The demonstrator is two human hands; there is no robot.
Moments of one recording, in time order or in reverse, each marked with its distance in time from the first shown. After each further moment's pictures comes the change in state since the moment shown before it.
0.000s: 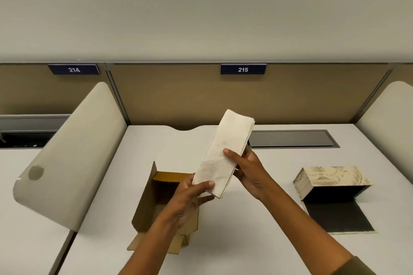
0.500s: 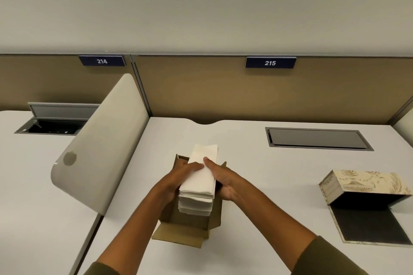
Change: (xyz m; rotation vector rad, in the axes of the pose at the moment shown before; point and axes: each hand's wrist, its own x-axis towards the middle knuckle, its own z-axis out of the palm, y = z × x) left_hand 0.007 0.054 -0.072 0.392 0.242 -0.151; right_hand 0.041 0.079 0.098 -0.022 0.028 0.579
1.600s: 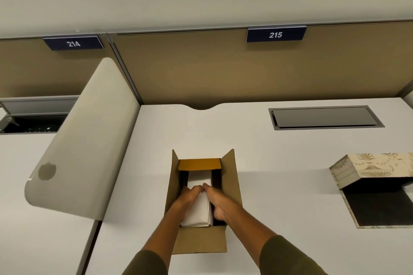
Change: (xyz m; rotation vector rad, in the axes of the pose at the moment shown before) left_hand 0.101 -0.108 0.001 0.198 0.105 -0.416; right_hand 0.108 0.083 -0.005 -0.082 0.186 0.276
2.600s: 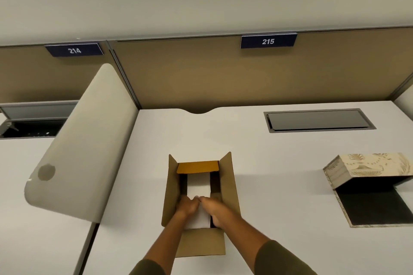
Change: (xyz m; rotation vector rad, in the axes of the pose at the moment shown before) left_hand -0.004 -0.018 0.017 0.242 0.117 0.076; right_hand 0.000 0.018 0.003 -0.250 0.145 -0.044
